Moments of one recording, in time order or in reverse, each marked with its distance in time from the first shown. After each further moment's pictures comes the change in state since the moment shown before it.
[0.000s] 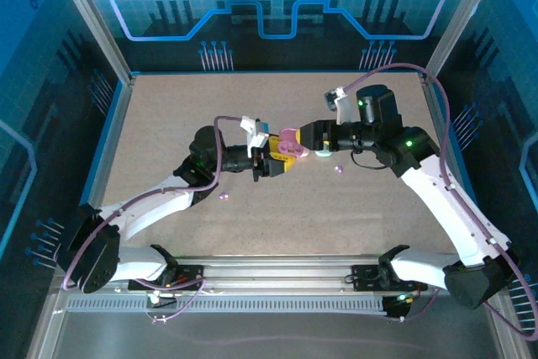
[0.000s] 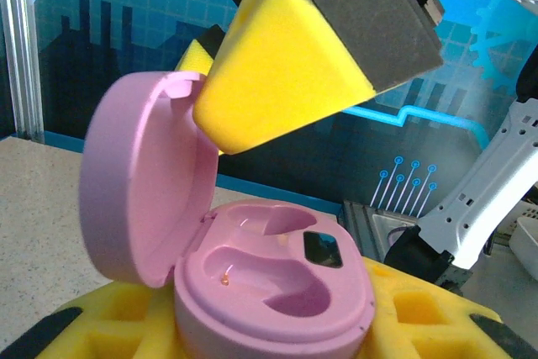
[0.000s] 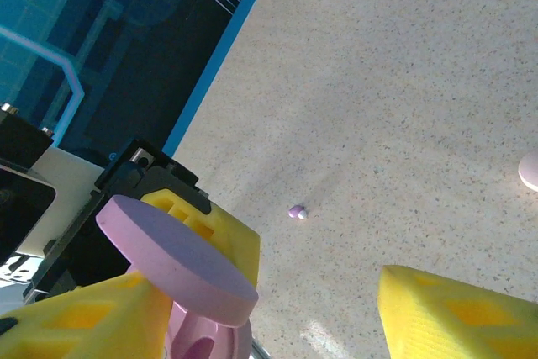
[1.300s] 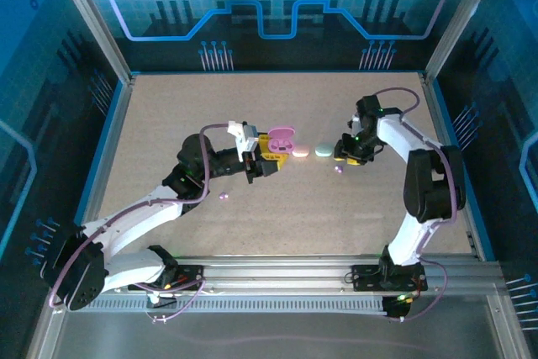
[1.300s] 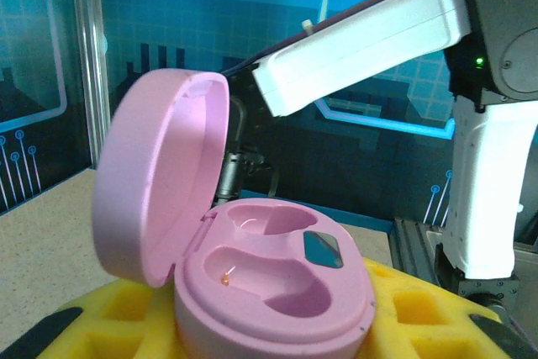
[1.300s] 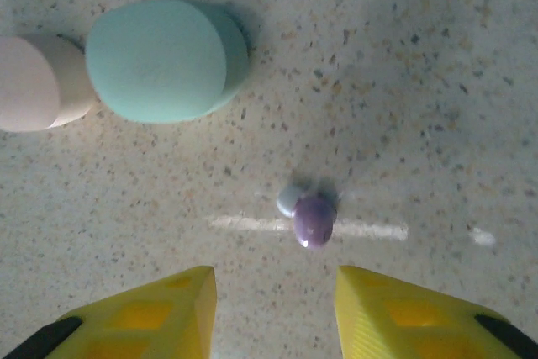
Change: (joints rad) left arm -0.003 -0.127 -0.063 -0.021 -0.141 0.086; right arm -0.360 0.617 -0.055 -0.148 0.210 -0.152
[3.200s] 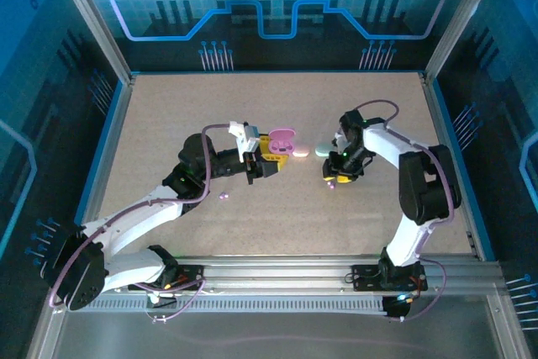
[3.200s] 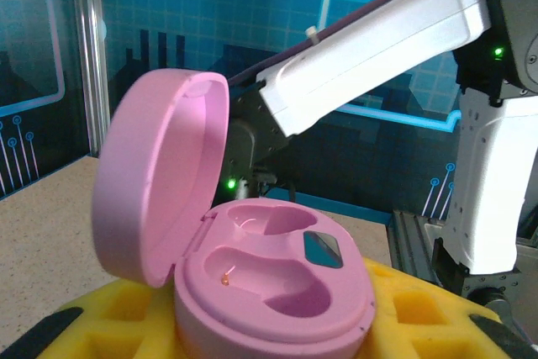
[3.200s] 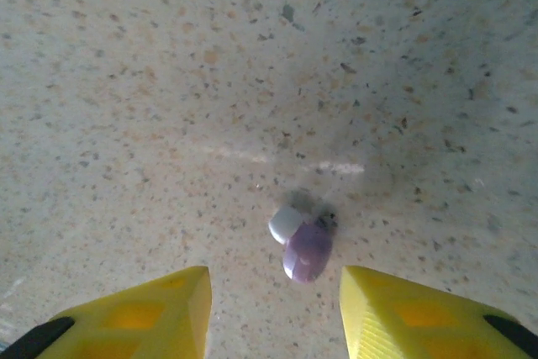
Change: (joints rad) left arm 0.000 0.000 0.000 -0.029 0.000 0.002; right arm 0.122 -0.008 -0.113 -0.029 -0.031 -0.039
